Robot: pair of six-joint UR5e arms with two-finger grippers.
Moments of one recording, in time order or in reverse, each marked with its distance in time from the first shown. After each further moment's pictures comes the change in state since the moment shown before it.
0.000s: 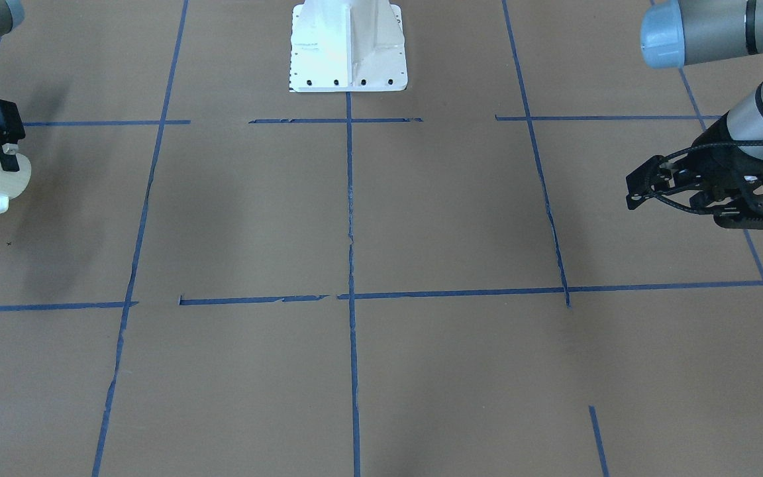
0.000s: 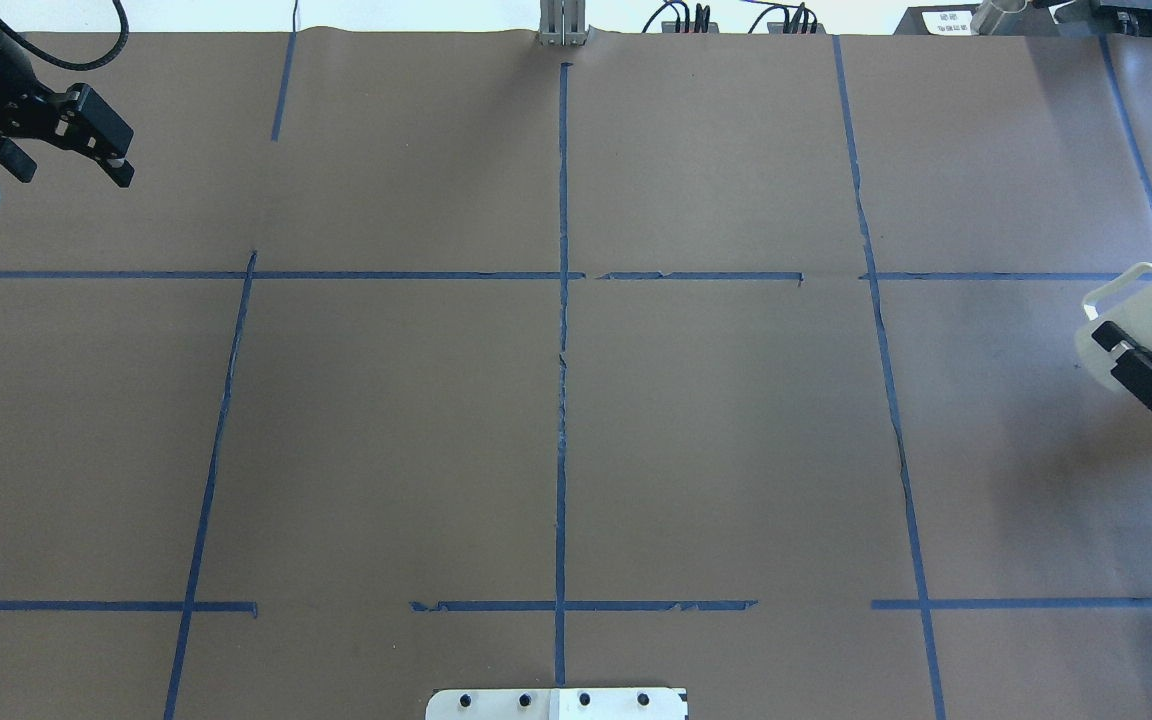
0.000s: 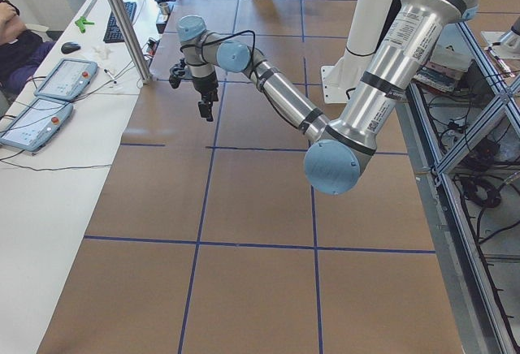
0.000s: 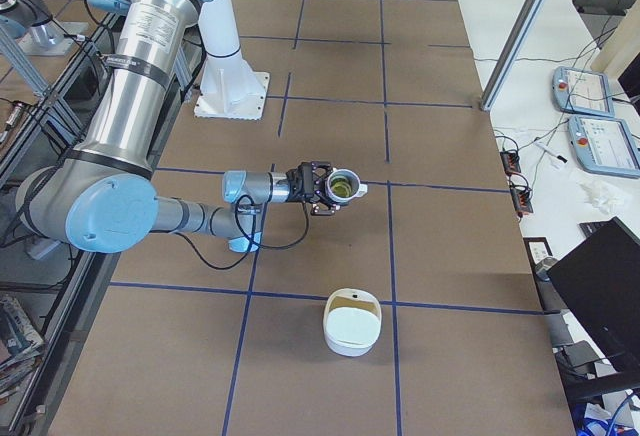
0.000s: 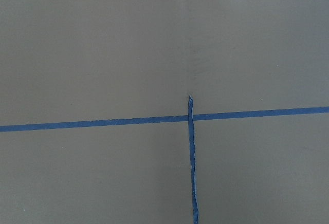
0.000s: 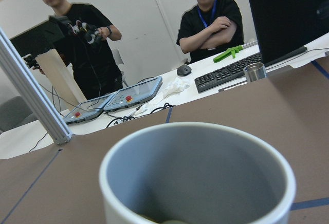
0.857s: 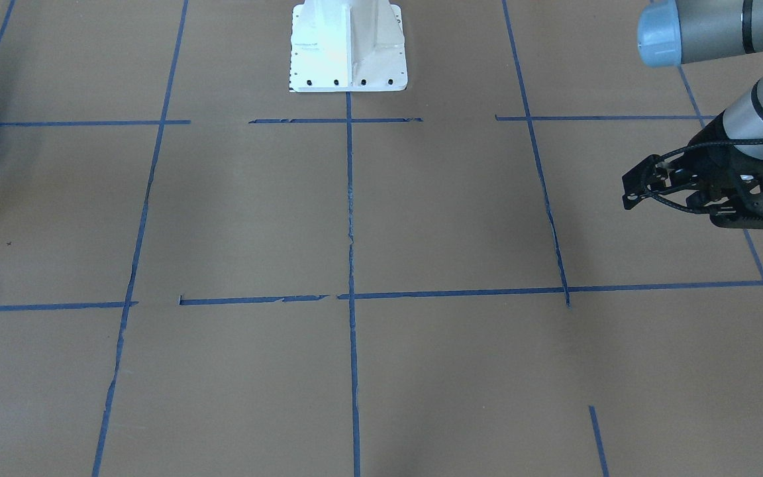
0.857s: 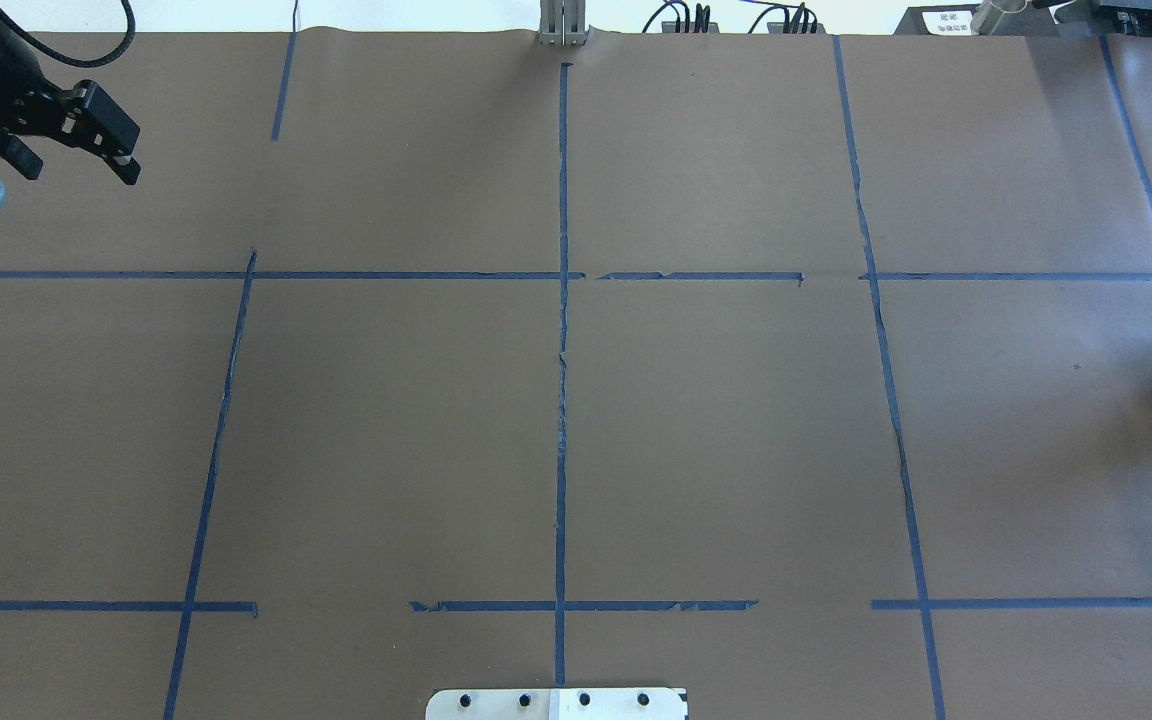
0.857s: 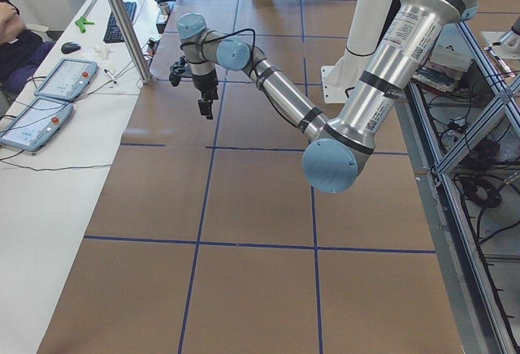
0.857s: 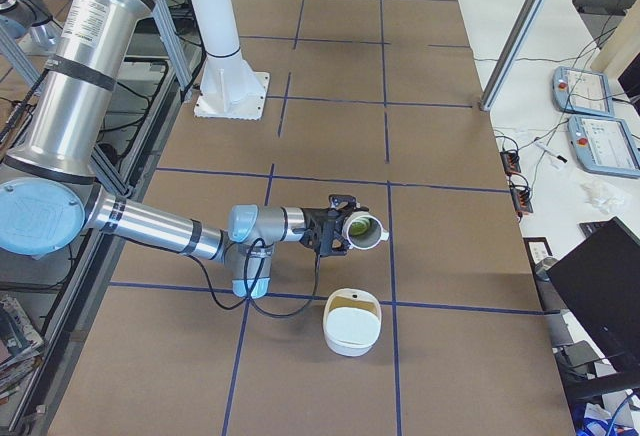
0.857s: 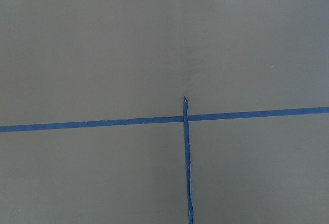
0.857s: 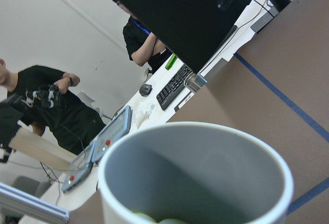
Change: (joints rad) left arm 0.004 -0.010 0.001 0.000 0.000 -0.006; right arm 0.504 0.061 -0.198 0.134 0.494 0.497
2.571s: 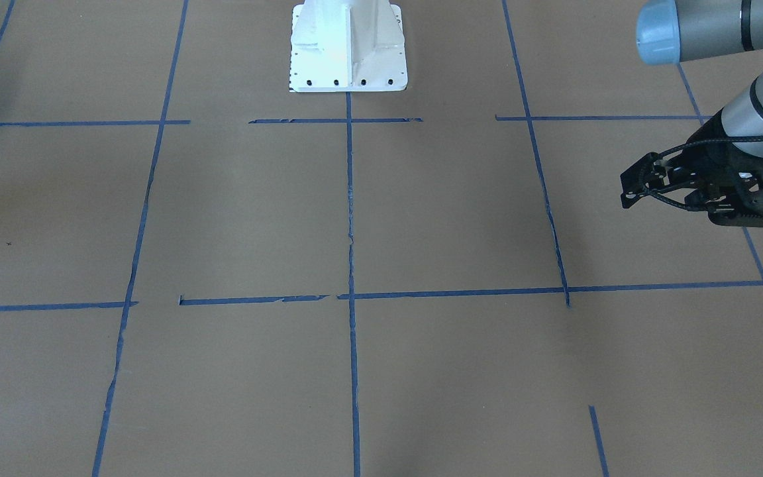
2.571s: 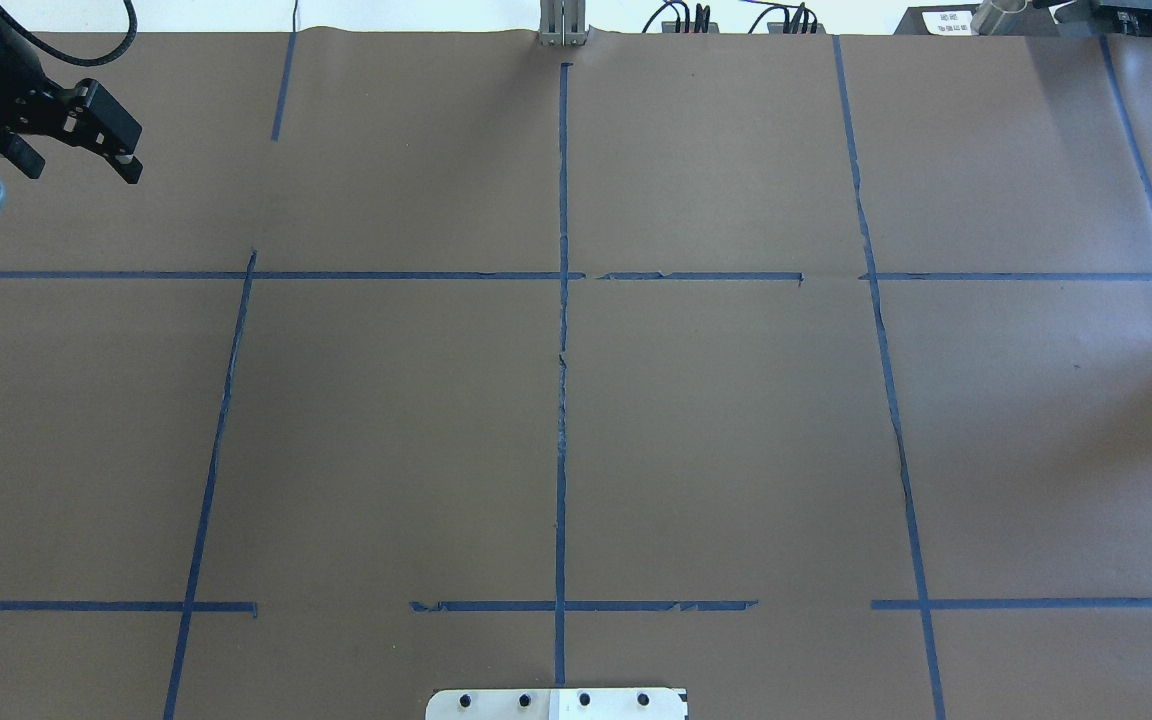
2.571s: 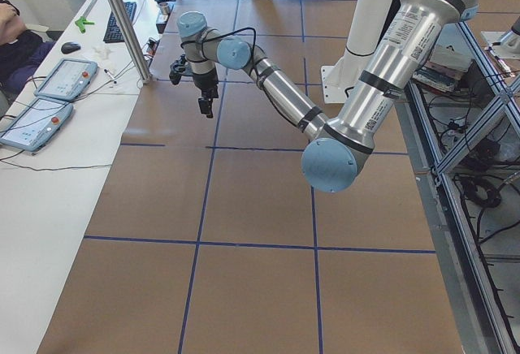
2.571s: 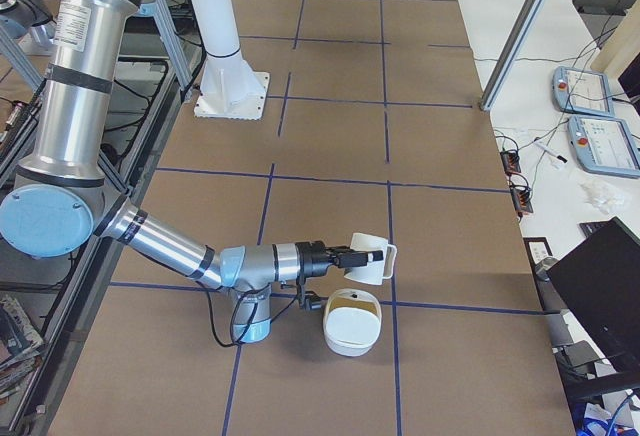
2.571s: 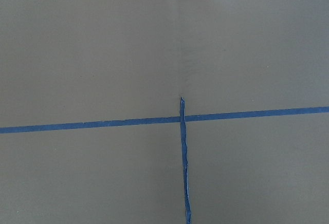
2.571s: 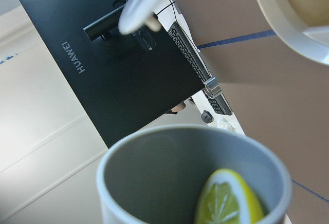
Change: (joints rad) left arm 0.001 -0.002 -0.007 0.001 0.000 -0.001; right arm 0.180 0.107 -0.276 0.314 -0.010 1.190
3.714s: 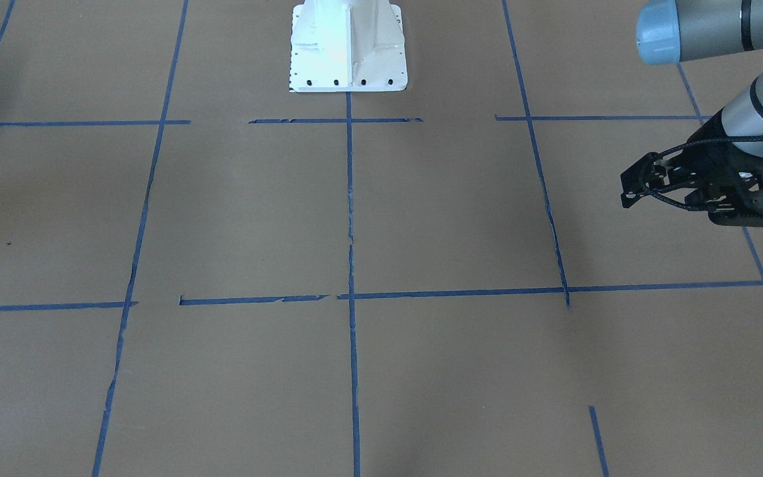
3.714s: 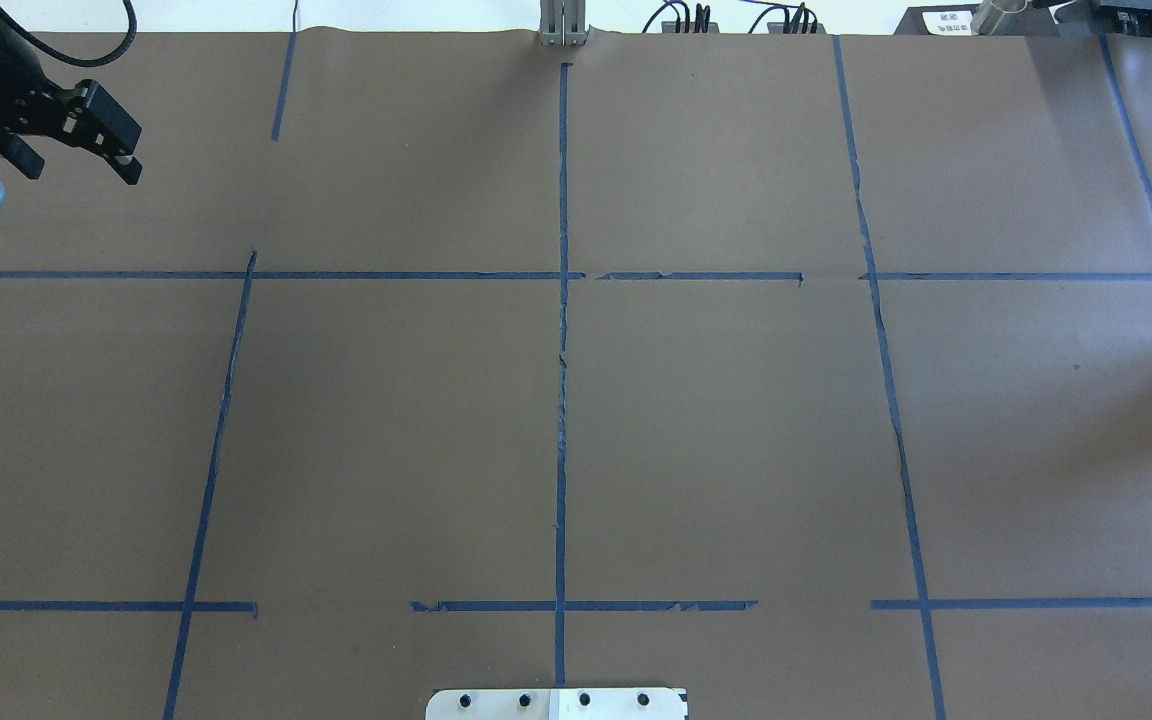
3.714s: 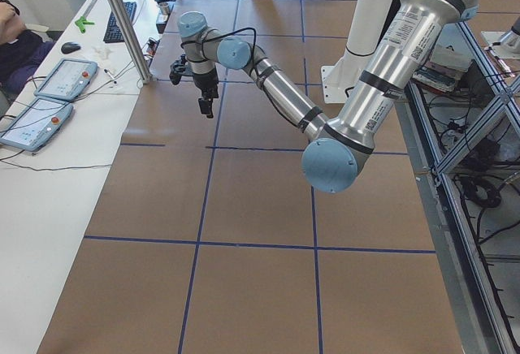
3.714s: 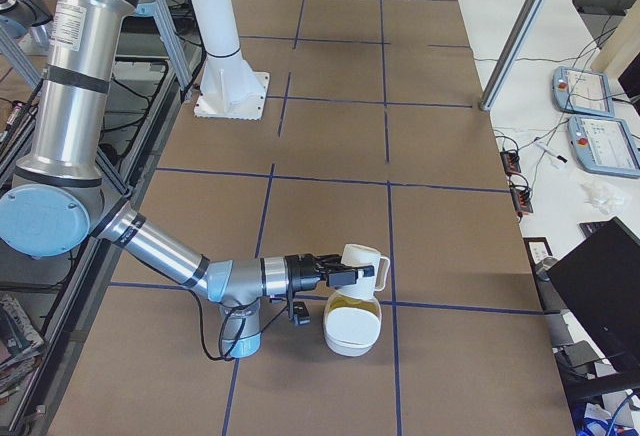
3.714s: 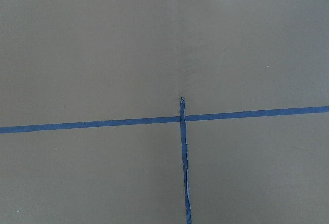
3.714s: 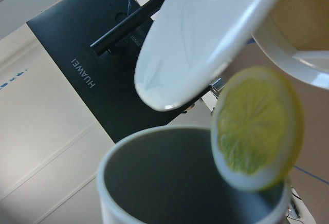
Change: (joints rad) left arm 0.000 0.001 0.000 0.000 0.000 0.000; right arm 0.023 0.003 -0.052 0.065 0.001 0.078
